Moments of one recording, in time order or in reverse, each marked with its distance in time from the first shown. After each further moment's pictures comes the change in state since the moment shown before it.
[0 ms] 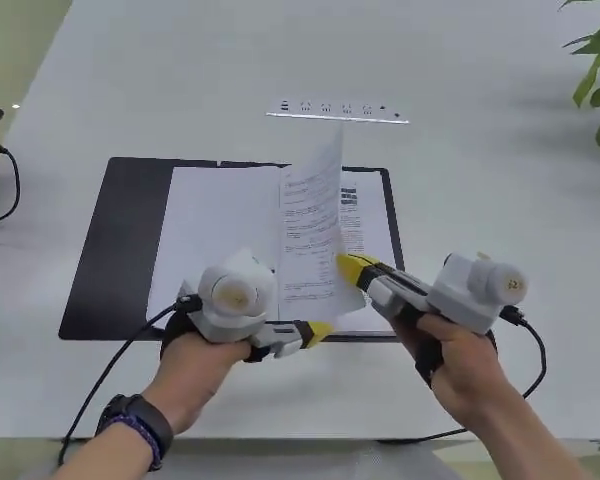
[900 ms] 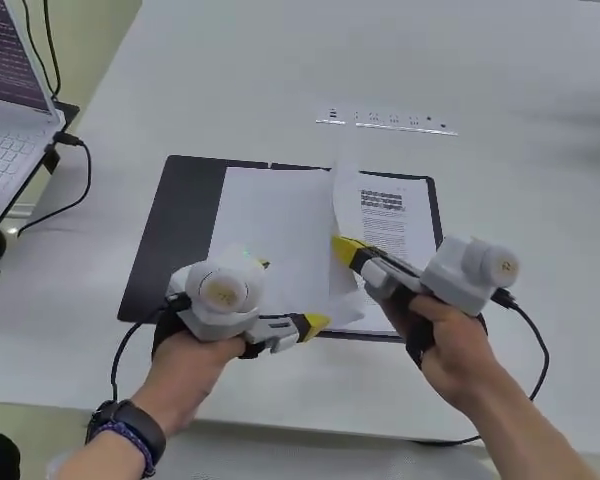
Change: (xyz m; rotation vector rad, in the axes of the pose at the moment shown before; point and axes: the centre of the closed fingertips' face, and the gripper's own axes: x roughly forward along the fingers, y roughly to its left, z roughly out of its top) left arm -0.075 0.037 -0.010 -0.042 -0.056 0.113; right arm 0.061 0.064 -0.005 0.029 -0.007 0.109
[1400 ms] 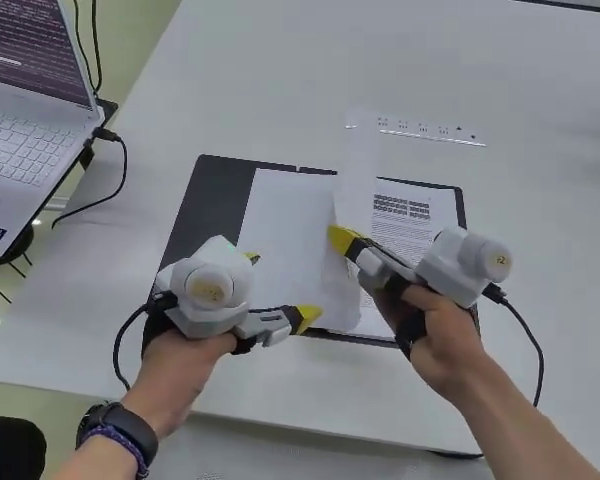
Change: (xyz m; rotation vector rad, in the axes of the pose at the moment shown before) left arm -0.033 0.035 0.000 -0.047 -0.043 0.088; right arm 0.039 0.019 0.001 0.070 -0.018 0.050
